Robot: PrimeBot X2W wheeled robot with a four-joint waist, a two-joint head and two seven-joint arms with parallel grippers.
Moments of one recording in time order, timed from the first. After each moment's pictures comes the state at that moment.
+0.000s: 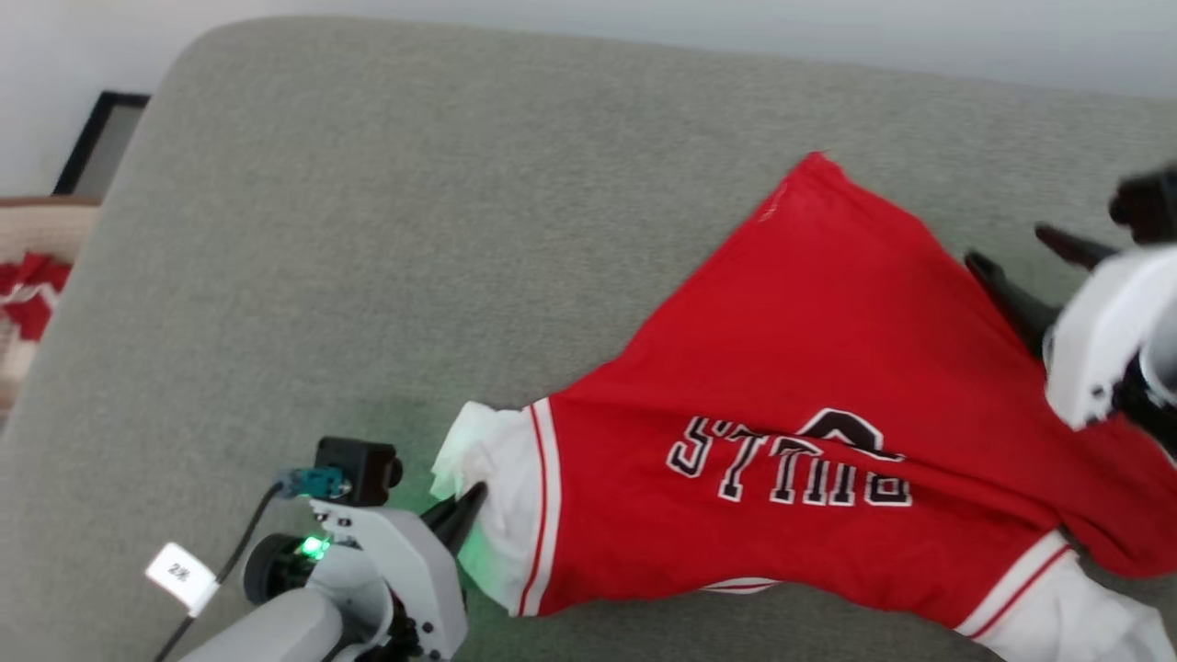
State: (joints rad) left arm -0.48 0.65 -0.95 0.15 -1.15 0.22 0.01; right arm -0.56 -0.53 0.26 0.09 0.57 0.13 0.57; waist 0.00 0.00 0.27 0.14
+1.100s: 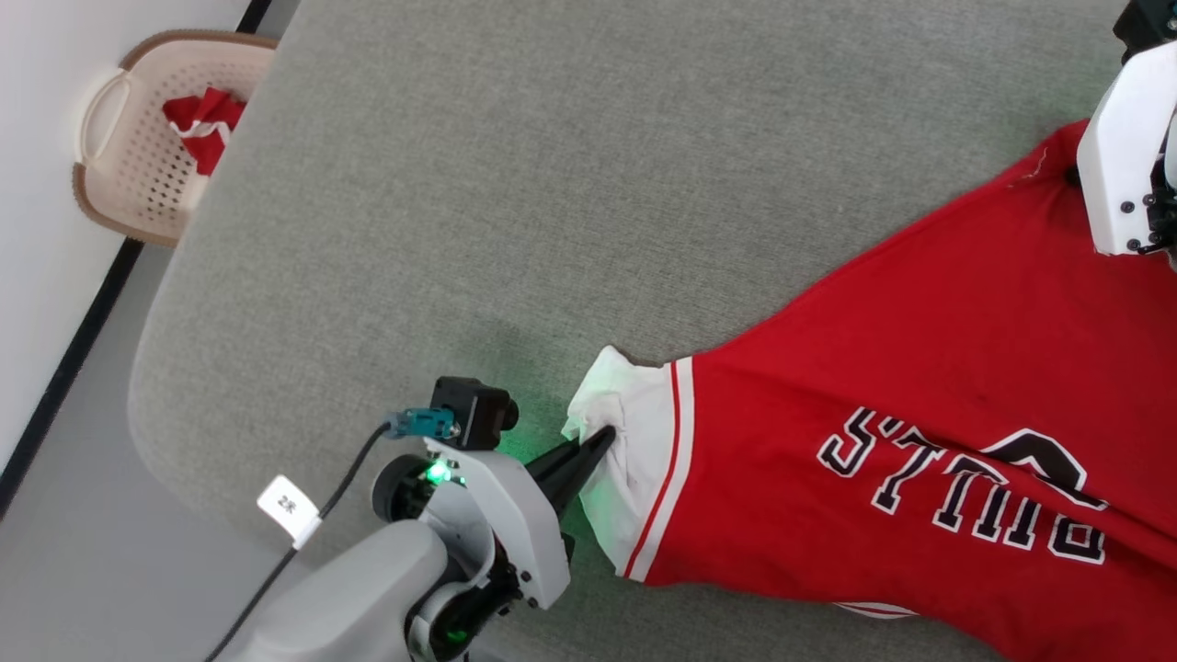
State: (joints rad) left arm -0.64 0.42 -1.00 0.38 -1.12 0.03 -0.03; right arm -1.24 -0.54 0.87 0.91 0.82 0.13 0.71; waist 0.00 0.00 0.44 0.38
